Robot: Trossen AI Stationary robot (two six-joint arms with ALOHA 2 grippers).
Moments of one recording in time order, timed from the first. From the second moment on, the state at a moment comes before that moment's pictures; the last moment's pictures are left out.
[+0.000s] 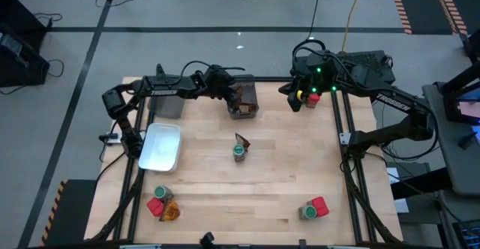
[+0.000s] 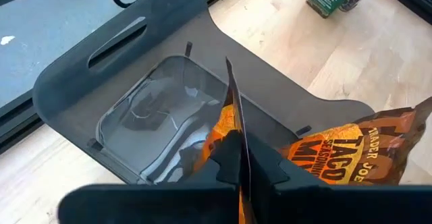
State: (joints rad) left arm 0.55 1.77 1.12 -0.08 0.10 -0.26; right arm -0.41 1.23 1.40 -0.80 -0.13 0.22
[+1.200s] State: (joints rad) left arm 0.55 1.76 1.20 -0.07 0.13 -0.13; right arm -0.41 1.23 1.40 -0.80 -0.13 0.22
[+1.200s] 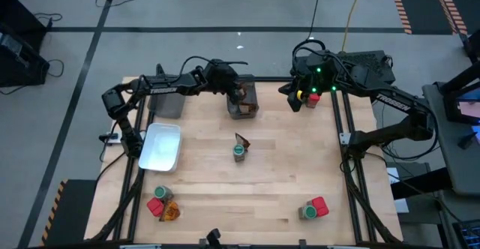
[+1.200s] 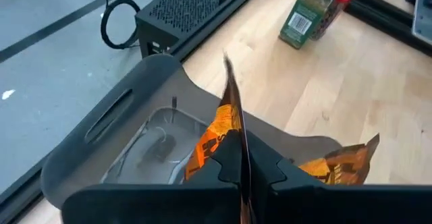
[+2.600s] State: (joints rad) left arm 0.48 1.76 1.20 -0.09 0.23 0.09; right arm -0.41 1.23 1.40 -0.74 -0.13 0.17
